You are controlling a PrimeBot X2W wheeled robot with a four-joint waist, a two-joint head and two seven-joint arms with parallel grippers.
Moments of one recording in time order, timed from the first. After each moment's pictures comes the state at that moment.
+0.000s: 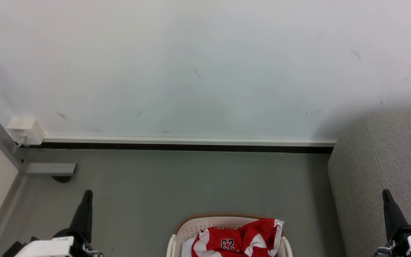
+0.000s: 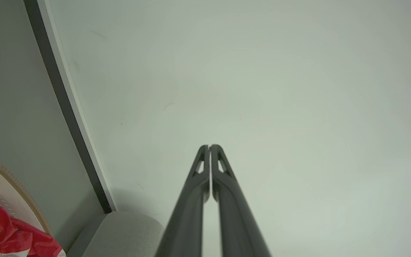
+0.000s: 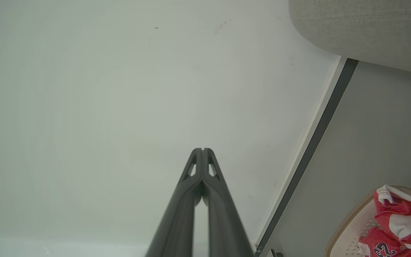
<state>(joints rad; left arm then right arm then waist) -0.11 0.05 0.11 0.25 -1.61 -0.13 0.11 -0.10 -0.05 -0.11 0.24 1.61 0.13 0.11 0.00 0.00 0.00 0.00</state>
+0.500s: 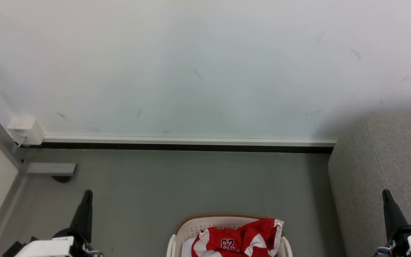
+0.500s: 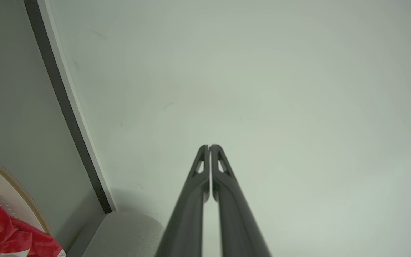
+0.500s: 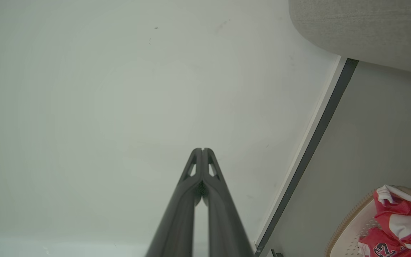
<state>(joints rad) -0.11 0.05 0.11 0.25 -1.61 -0.13 0.11 -0.10 -0.05 -0.11 0.24 1.61 0.13 0.11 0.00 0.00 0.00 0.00</state>
